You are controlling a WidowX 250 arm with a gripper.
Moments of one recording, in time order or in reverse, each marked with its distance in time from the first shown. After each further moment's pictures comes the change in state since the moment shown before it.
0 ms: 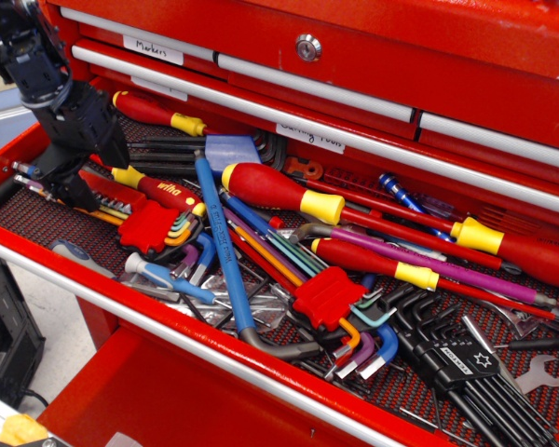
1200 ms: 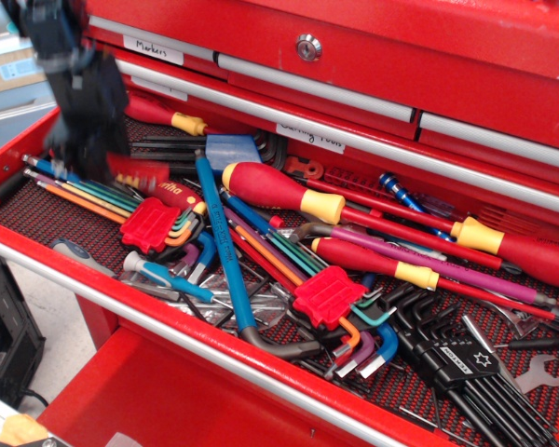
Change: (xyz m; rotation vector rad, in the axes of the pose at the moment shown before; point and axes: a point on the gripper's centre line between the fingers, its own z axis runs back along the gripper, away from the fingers) arm 0.029 0.004 0.056 -0.128 0.056 0.129
